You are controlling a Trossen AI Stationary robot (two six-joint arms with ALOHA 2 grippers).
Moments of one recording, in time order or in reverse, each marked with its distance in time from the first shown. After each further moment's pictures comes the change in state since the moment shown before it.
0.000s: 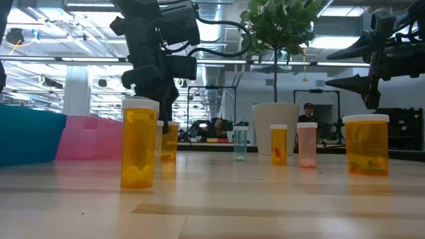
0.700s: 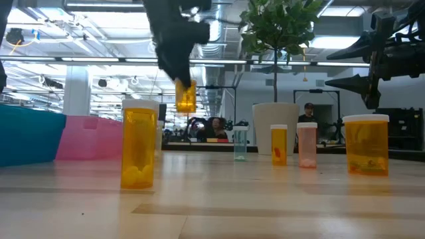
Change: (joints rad) left arm 0.080 -0.023 0.325 -0.275 -0.054 -0.153; right arm 0.000 0.000 0.000 0.000 0.001 0.000
